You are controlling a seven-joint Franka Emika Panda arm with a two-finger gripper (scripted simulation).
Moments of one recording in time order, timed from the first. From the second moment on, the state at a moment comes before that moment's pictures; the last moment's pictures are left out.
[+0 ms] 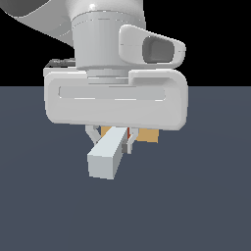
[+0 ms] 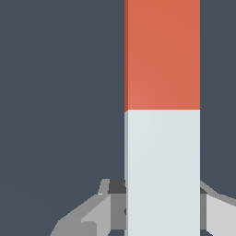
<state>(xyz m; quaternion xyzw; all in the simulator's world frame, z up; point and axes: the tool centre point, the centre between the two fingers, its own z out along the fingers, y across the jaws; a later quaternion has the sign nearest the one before) -0.020 -0.115 0.104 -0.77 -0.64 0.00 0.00</state>
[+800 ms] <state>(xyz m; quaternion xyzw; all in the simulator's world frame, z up) -0.026 -0.033 0.139 -0.78 -0.62 0.00 0.00</state>
